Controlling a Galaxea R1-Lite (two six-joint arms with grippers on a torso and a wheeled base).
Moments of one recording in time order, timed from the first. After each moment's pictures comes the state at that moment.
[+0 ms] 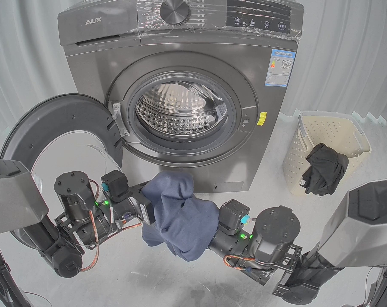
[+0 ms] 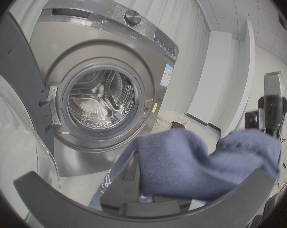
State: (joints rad) left arm -0.47 1.98 -0.42 -1.54 -0.20 -0.07; right arm 0.96 2.14 -0.63 -1.50 -0.20 0.22
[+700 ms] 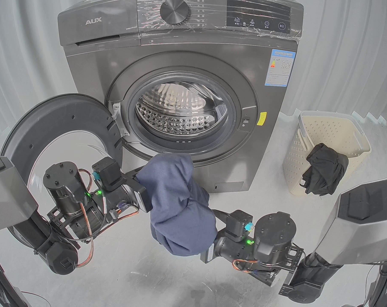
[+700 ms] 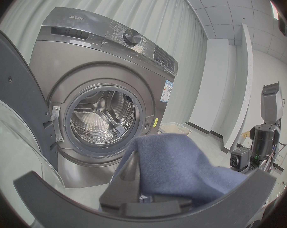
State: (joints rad) left arm -0.48 1.91 -0.45 -1.56 -0.19 -0.08; right arm 0.92 2.17 -0.57 -1.47 -0.21 0.21
